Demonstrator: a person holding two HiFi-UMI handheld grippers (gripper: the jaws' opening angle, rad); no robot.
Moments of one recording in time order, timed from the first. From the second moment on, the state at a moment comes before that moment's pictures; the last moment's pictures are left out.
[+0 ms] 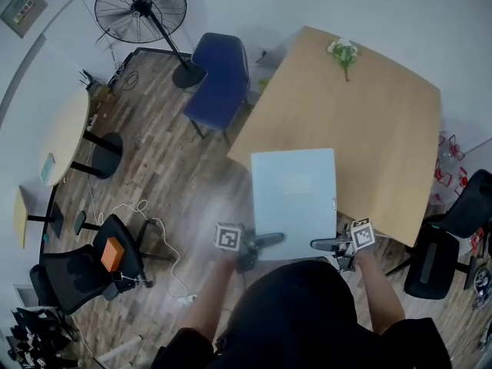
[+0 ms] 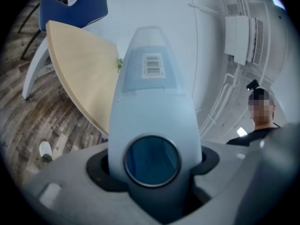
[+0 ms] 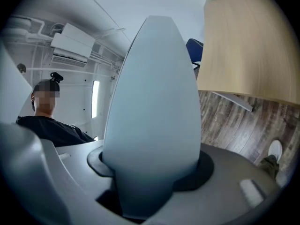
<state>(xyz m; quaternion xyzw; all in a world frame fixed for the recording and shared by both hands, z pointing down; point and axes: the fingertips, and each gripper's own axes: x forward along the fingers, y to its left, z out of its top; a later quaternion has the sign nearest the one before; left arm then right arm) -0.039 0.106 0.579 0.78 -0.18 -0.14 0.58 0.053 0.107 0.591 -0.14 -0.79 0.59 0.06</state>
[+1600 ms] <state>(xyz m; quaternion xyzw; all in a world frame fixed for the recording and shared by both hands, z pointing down) -0.080 -0.249 0.717 0.72 -0.21 -0.08 0.65 0.010 -0.238 0.701 -0.06 -0.76 0.65 0.03</state>
